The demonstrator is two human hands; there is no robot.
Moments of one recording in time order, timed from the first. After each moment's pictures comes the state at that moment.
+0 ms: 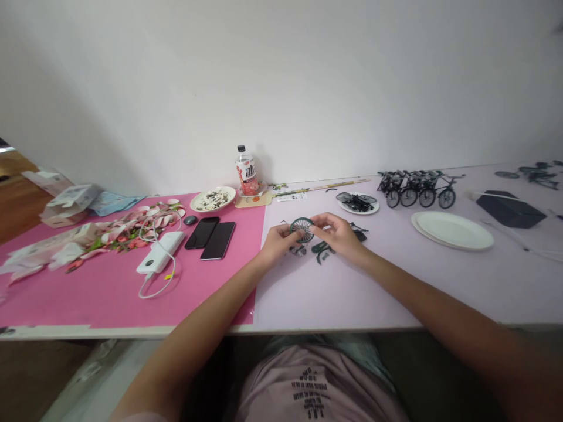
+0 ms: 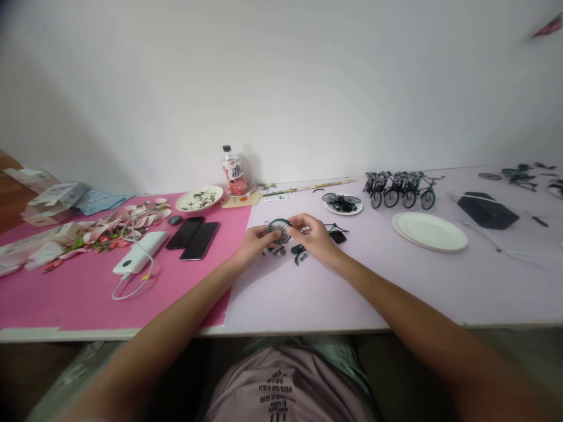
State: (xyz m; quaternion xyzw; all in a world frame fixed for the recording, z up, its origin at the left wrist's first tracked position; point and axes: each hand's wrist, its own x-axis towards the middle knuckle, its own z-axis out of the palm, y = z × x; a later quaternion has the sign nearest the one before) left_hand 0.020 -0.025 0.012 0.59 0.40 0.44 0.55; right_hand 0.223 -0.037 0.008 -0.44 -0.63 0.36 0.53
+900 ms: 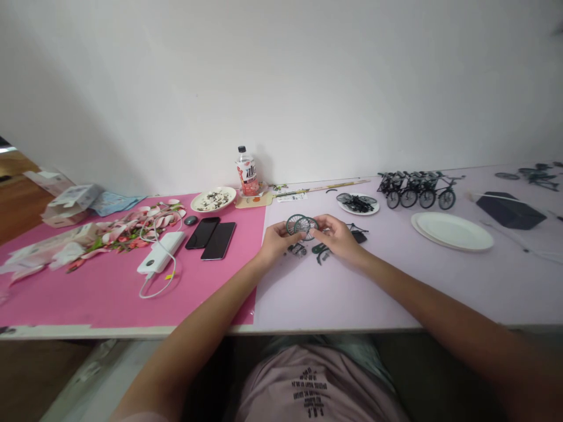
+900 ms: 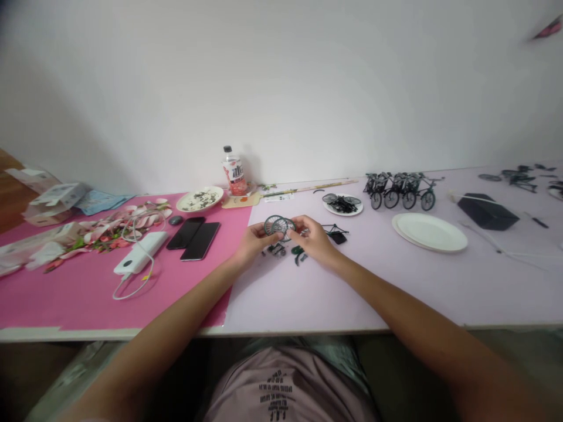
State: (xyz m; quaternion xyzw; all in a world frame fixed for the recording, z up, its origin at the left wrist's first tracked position) left_hand 0.019 -0.022 0.012 0.57 0.40 0.48 0.54; right_hand 0.222 -0.032 -0.004 -0.44 -0.64 0.35 0.53
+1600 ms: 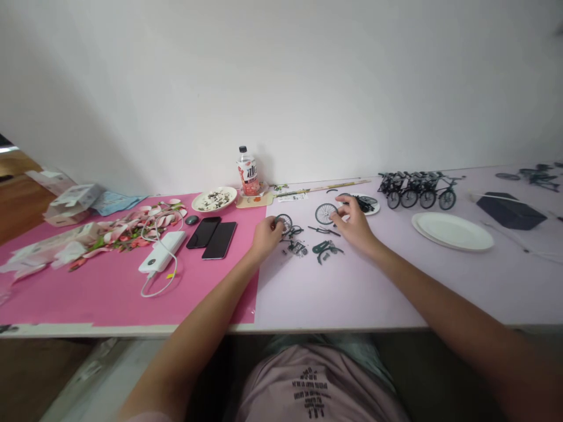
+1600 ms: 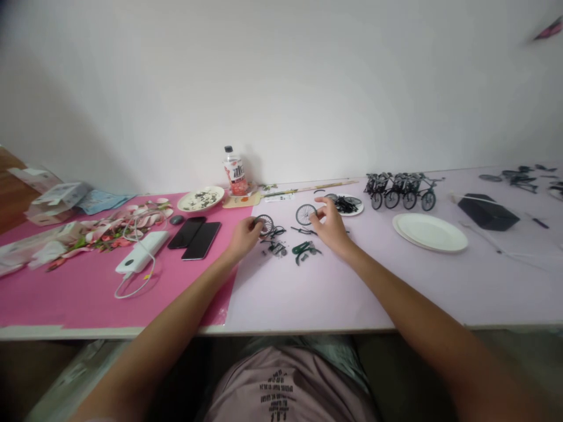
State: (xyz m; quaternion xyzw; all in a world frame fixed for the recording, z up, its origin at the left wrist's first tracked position) left_hand -0.004 -0.004 0.024 0.65 0.56 0.41 0.30; right_hand 0.261 -0.008 0.006 -0.51 -0.62 0.21 0.56
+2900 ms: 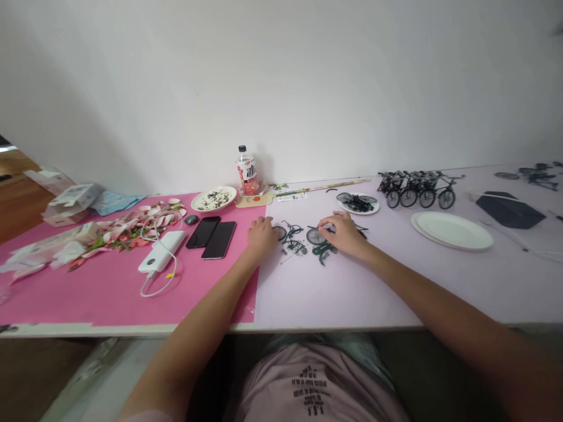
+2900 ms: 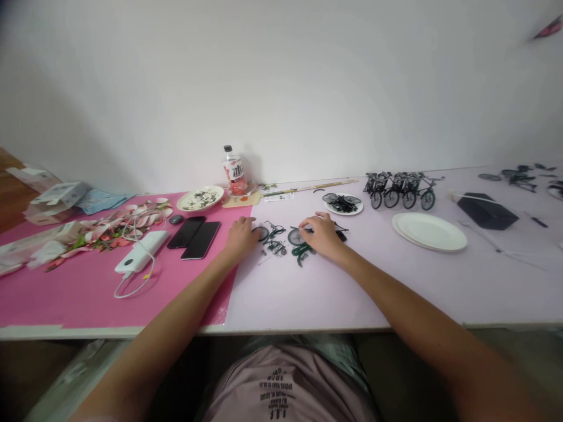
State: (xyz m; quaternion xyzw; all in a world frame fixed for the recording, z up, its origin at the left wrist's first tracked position) left_hand -0.014 0.001 0.014 0.73 0.67 0.15 0.02; right_hand 0.252 -0.010 -0.014 -0.56 -0.73 0.12 0.37
